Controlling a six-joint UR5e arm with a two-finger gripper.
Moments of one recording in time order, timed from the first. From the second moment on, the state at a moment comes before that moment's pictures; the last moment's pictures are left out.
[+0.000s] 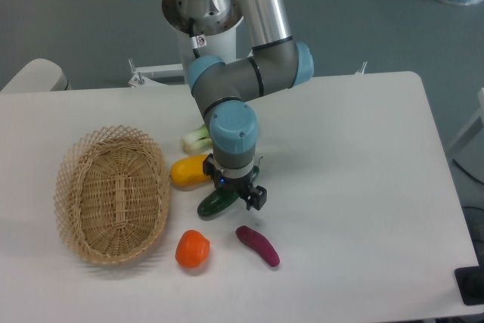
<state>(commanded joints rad) 2.36 -2.02 -1.85 -0.83 1.58 0.99</state>
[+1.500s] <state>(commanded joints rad) 2.49 -2.16 -1.40 -1.08 1.57 1.11</state>
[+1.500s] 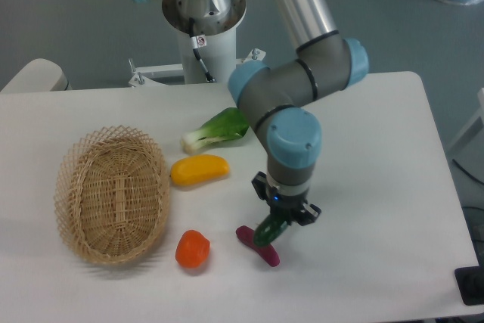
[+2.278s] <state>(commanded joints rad) 2.49 -2.22 -1.29 -1.17 1.60 1.26</state>
